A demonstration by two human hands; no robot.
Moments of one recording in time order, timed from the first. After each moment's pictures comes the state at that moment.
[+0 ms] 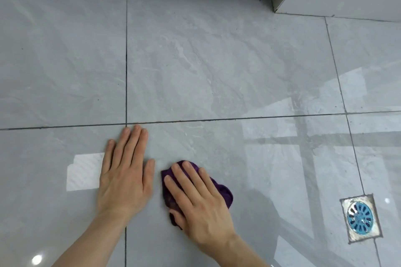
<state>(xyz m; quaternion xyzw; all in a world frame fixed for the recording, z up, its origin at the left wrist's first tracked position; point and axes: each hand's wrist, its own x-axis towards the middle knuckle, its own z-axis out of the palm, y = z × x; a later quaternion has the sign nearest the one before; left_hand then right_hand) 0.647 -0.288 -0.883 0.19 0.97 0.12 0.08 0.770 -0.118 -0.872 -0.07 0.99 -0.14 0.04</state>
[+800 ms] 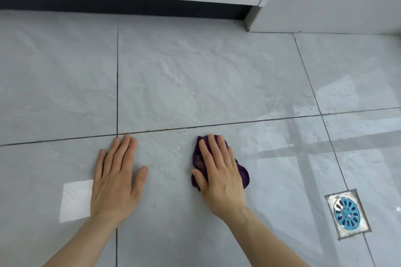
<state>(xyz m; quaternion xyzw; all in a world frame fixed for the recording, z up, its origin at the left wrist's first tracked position) 0.643 -0.289 -0.875 0.19 0.96 0.15 0.11 0.740 -0.051 -0.862 0.12 0.98 -0.16 0.05</state>
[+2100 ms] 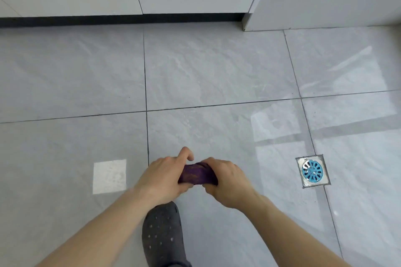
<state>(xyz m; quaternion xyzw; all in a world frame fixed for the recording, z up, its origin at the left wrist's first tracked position) 0.722 -0.252 -0.666 0.29 0.86 0.14 0.38 0.809 -0.076 -0.675 0.10 0.90 -0.32 0.29</state>
